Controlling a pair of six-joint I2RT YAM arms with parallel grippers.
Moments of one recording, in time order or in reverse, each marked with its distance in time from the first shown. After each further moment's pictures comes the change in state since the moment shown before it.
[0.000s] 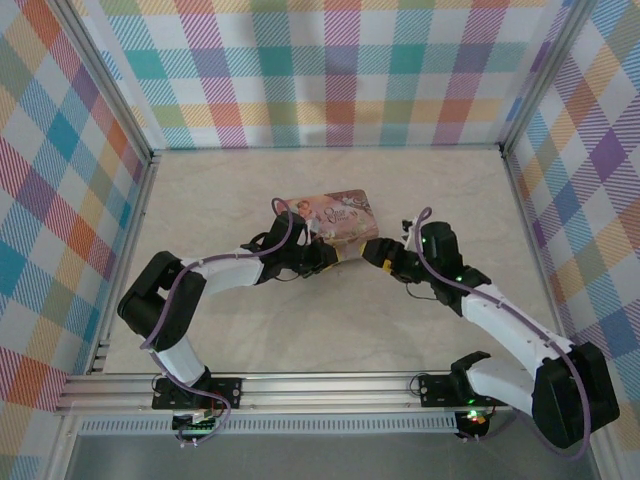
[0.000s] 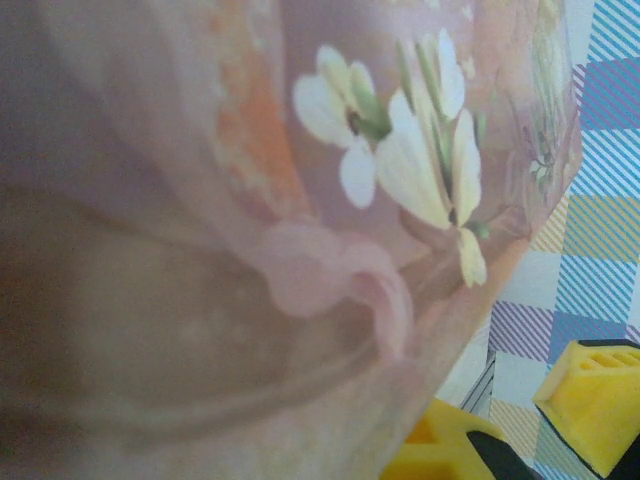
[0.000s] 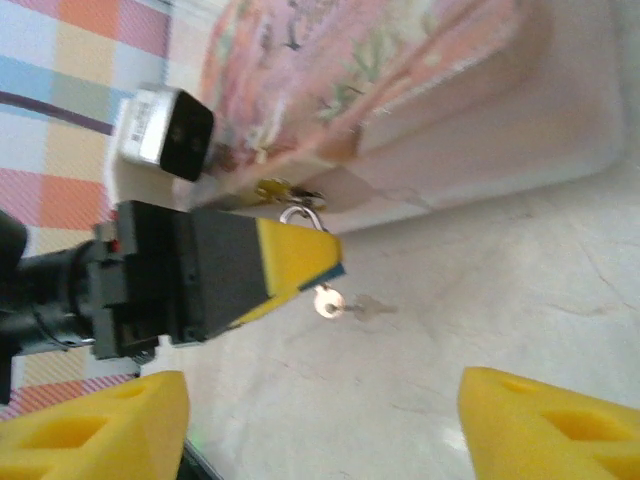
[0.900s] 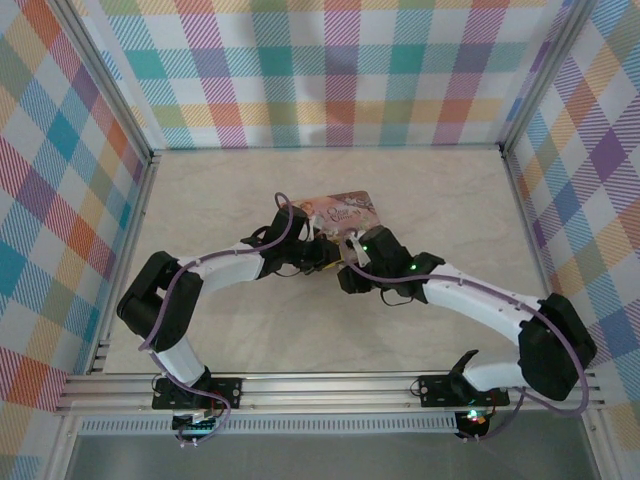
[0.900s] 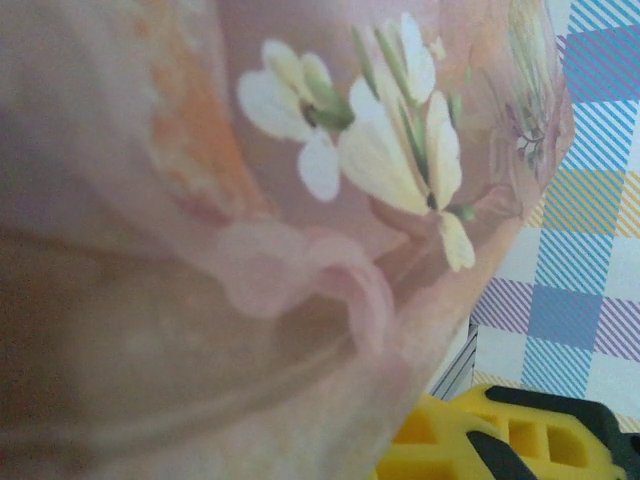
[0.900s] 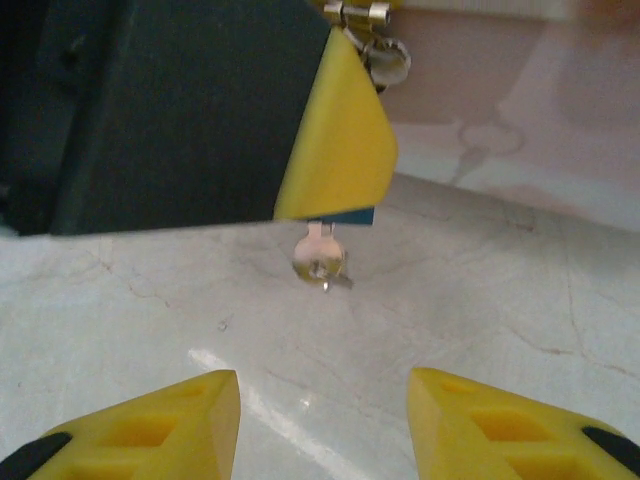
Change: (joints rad) left arm 0.000 -0.005 0.065 -0.082 0.056 0.019; right arm 0.344 0.270 0.226 -0.191 0.400 -0.436
